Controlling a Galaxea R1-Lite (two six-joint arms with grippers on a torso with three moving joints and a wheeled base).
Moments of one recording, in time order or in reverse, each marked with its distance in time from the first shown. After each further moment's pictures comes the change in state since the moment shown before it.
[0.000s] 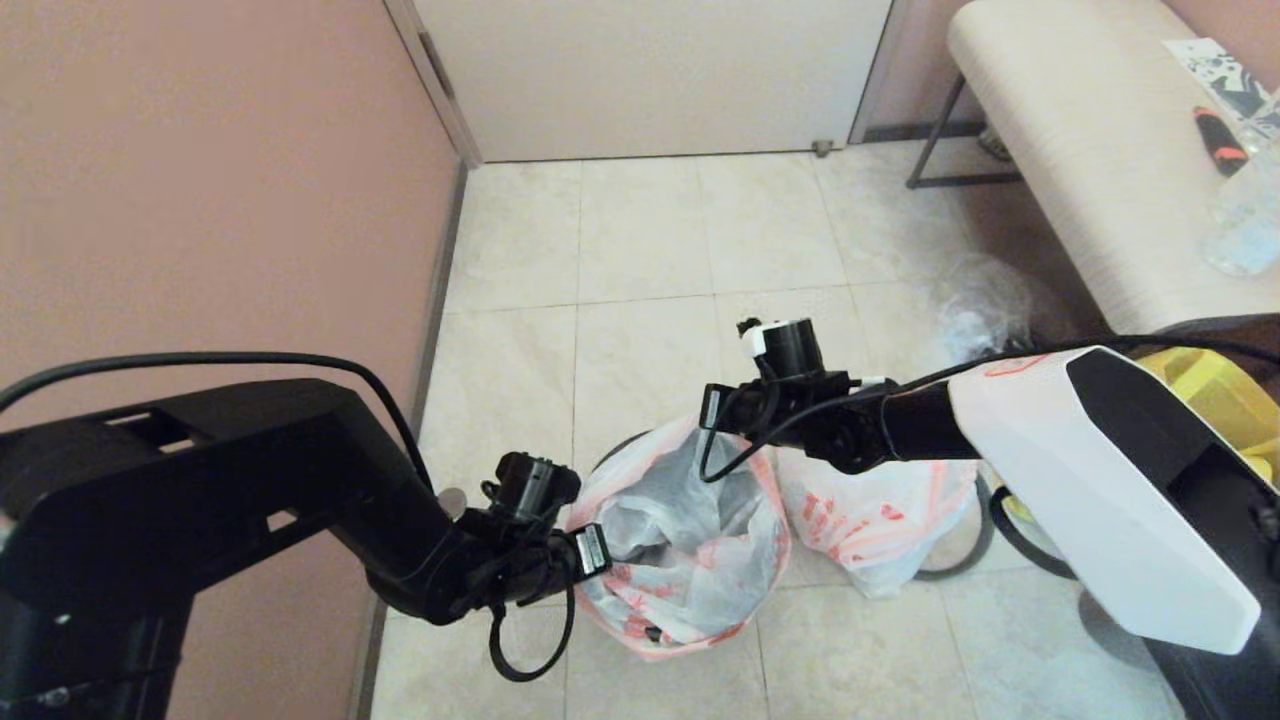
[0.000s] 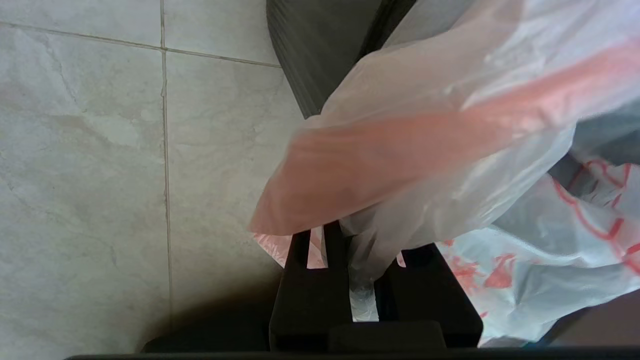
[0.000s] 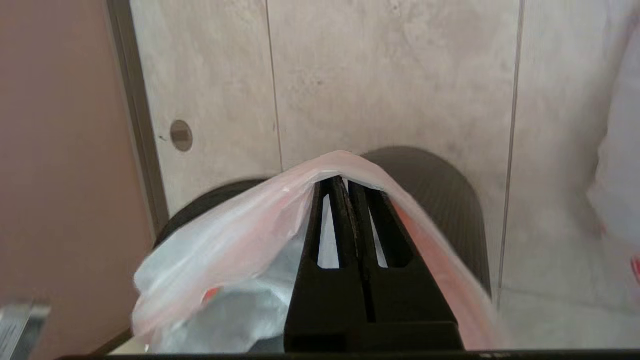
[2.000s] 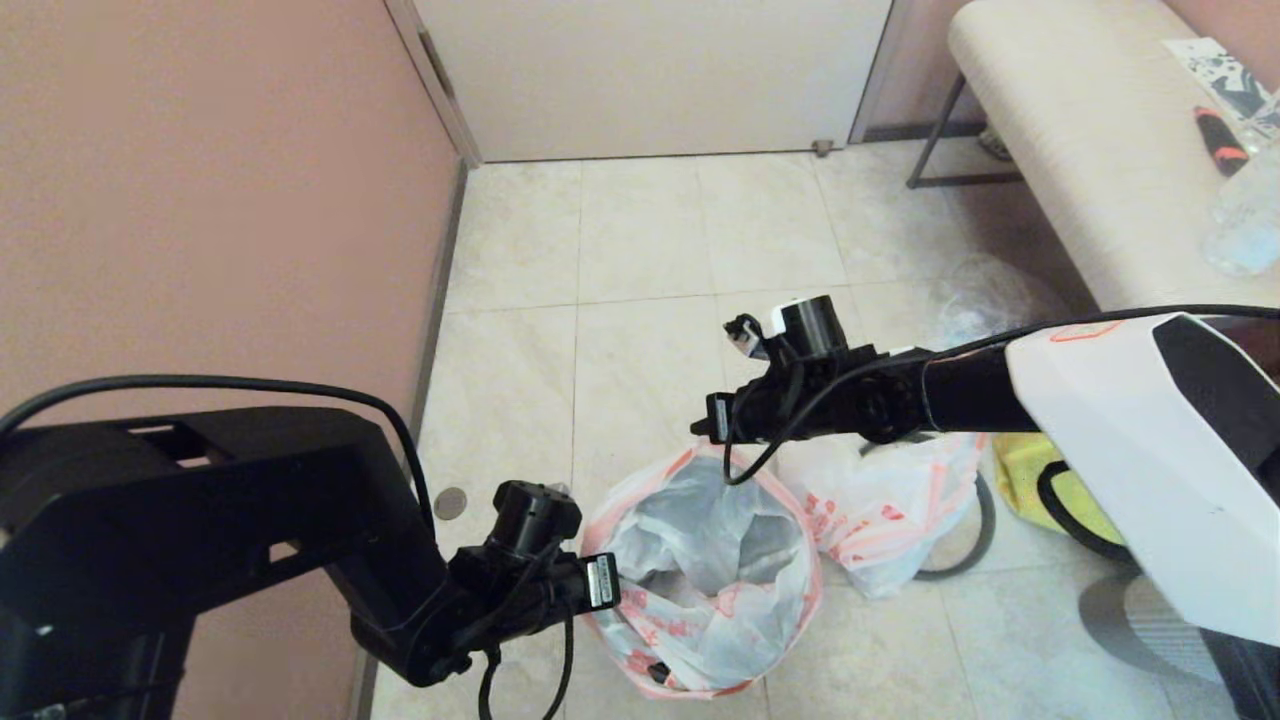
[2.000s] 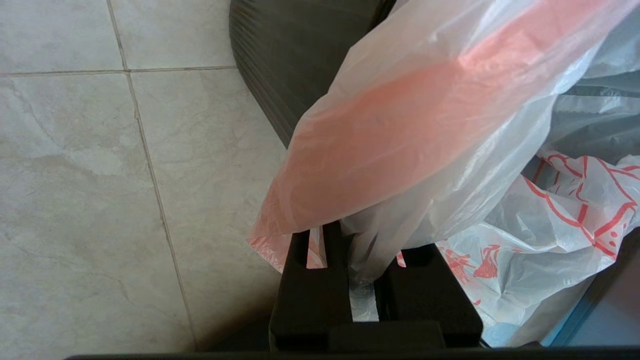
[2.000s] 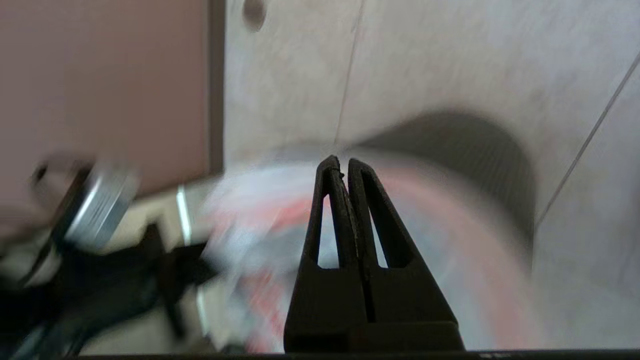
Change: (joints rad) left arm -0.053 -0.006 0.167 -0.251 -0.024 0.135; right arm -0.015 -0.117 0.060 0.203 0.344 -0.180
